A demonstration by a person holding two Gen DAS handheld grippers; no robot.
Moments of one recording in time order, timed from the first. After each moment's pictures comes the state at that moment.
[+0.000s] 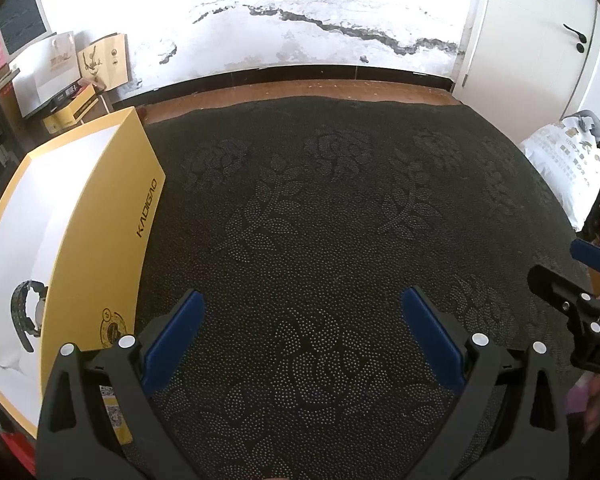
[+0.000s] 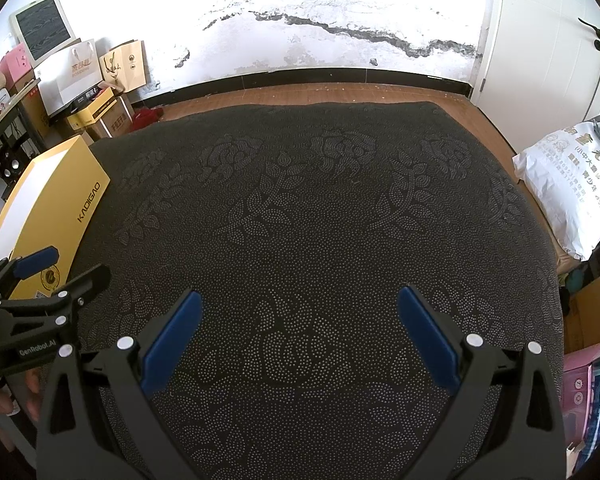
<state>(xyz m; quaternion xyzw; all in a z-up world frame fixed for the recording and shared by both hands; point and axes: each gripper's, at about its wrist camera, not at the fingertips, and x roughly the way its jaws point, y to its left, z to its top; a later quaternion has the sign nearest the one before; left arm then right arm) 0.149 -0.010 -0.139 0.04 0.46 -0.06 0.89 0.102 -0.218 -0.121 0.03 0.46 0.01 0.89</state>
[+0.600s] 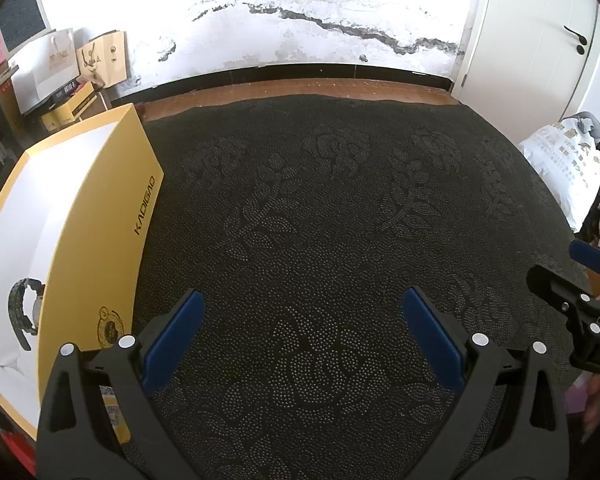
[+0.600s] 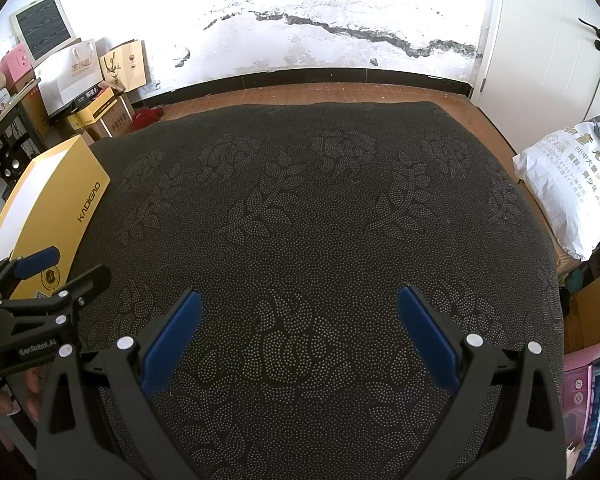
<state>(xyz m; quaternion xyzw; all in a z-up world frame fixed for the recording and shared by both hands) 0.151 -0.009 -0.139 0.03 0.46 -0.07 0.88 0.102 -0.219 -0.121 0.03 0.46 0.01 0.89</state>
